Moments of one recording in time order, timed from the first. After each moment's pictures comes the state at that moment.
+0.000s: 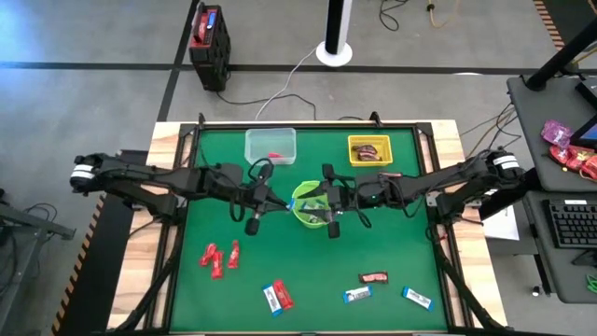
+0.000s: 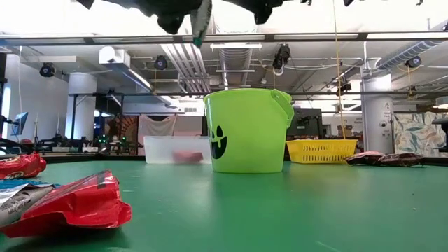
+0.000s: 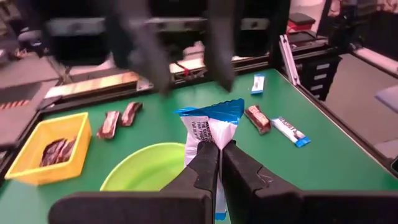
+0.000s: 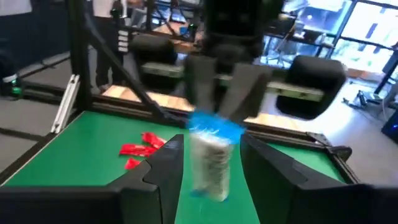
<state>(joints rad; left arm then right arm) -0.06 1.22 0.85 0.06 0.12 0.15 0.11 1.47 0.97 0.39 0.05 -0.16</state>
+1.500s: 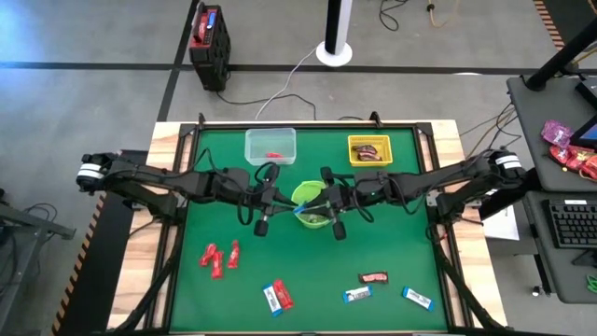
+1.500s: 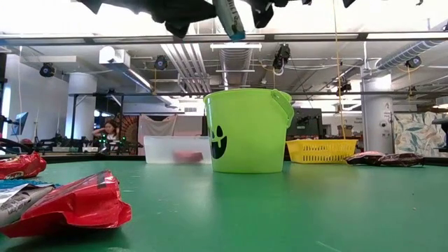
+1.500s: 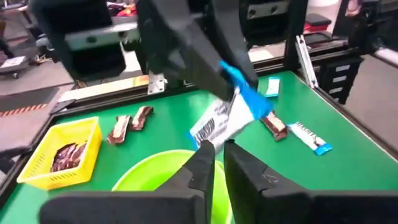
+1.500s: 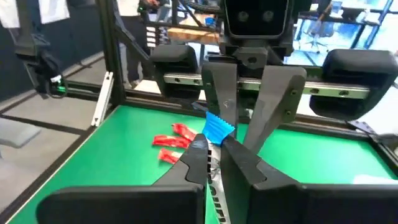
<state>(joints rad) -0.07 1.29 0.85 0.15 0.05 0.16 0.09 1.45 0.98 0.30 -0.08 -0.09</state>
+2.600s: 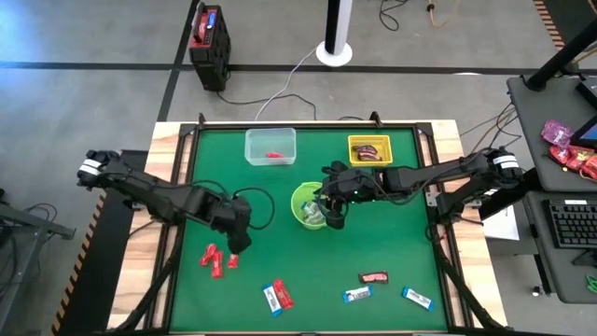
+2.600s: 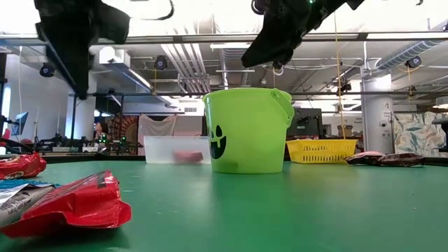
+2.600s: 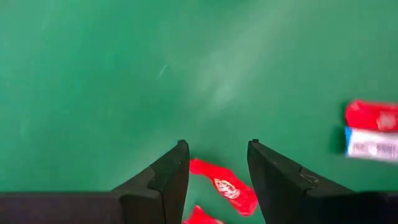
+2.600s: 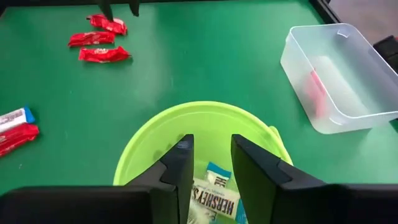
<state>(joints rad) -0.31 1.29 0.97 -0.95 -0.11 -0.93 0.04 1.48 1.05 -0.20 0.14 0.07</state>
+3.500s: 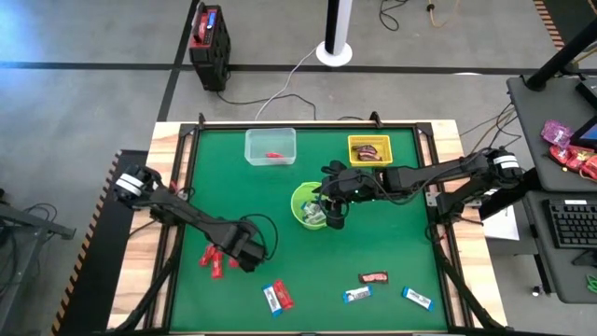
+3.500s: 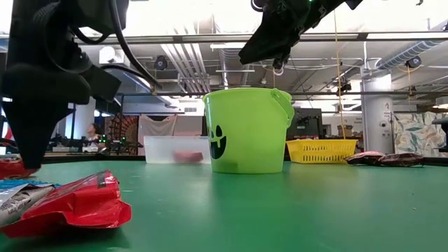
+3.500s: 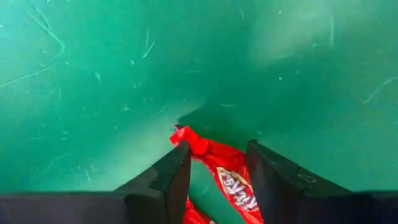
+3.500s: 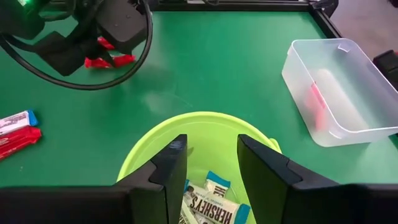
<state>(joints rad) -0.45 1.71 1.00 -0.96 -0.04 -1.26 0.04 1.47 1.05 -0.17 0.13 0.03</state>
